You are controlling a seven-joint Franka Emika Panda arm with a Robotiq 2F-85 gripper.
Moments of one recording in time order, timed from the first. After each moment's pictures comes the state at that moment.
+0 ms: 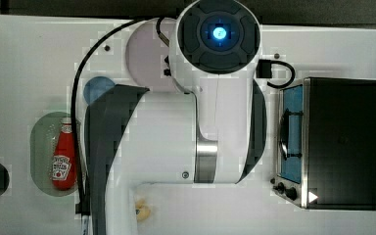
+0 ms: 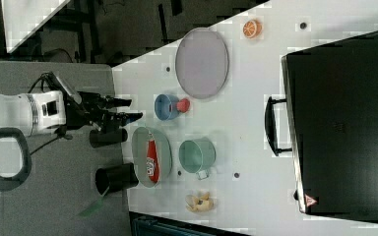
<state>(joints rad) -0.03 0.02 0.02 -1.77 0.02 0.19 -0.05</state>
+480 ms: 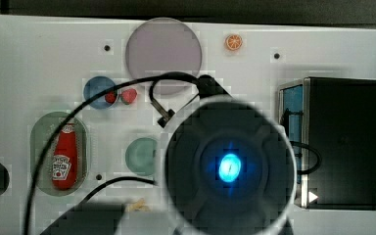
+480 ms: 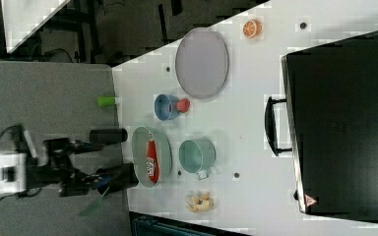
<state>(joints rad) -0.09 -0.26 0.08 -1.85 0.03 0.00 -0.02</state>
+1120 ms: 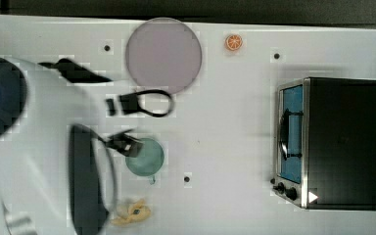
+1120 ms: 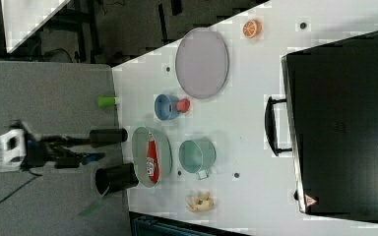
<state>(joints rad) -0.08 -0.07 0.41 -1.83 0.03 0.10 -0.01</state>
